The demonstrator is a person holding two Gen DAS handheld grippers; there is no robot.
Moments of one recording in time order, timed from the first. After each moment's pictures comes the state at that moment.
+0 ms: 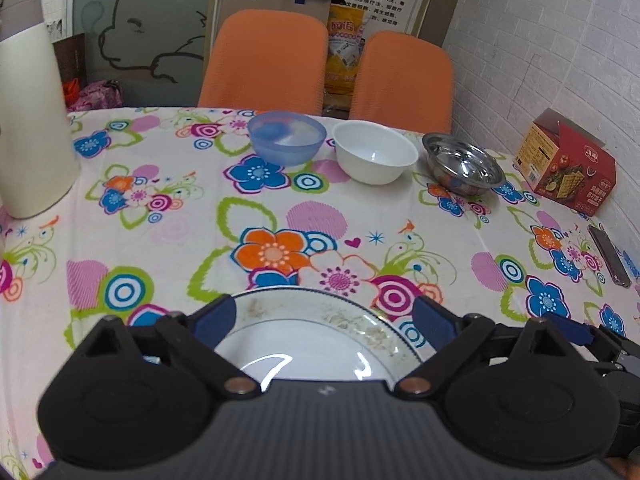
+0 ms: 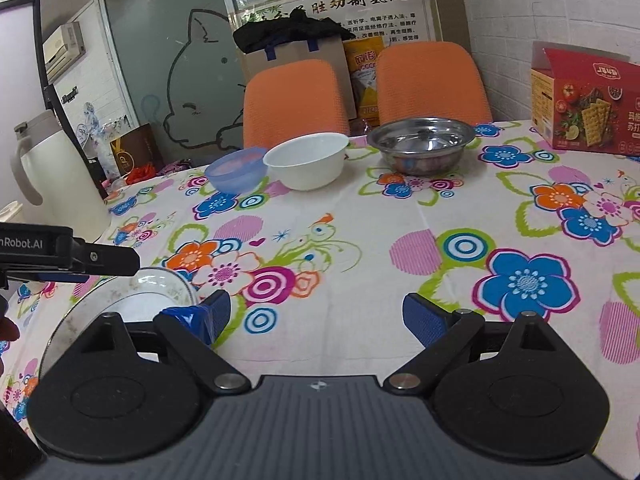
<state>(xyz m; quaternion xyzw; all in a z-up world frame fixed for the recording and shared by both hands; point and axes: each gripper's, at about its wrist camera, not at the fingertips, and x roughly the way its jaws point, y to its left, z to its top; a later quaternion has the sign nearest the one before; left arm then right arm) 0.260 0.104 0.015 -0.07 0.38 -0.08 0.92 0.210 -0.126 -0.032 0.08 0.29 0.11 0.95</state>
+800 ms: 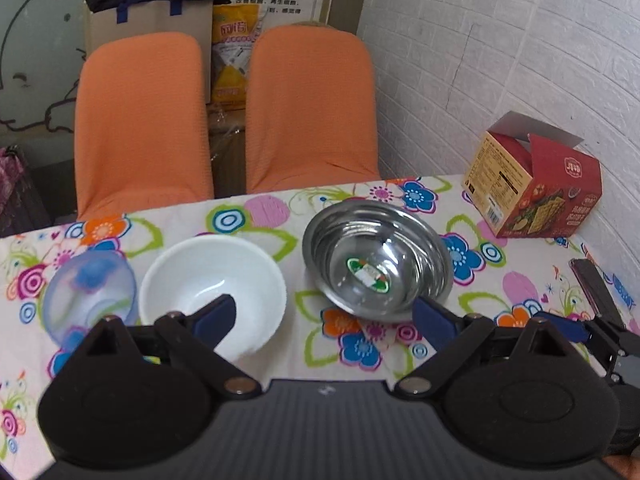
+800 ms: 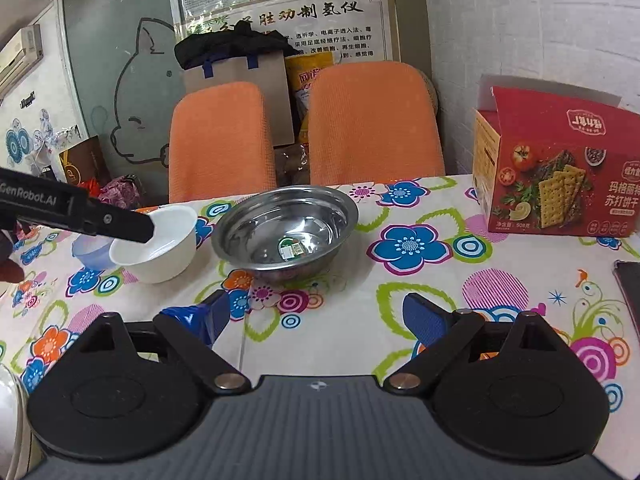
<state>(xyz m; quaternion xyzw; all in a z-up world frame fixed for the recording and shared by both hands) 0.478 -0.039 0.041 -0.01 0.39 -0.19 0.90 0.352 -0.245 -0.013 0.06 0.29 0.07 0.95</state>
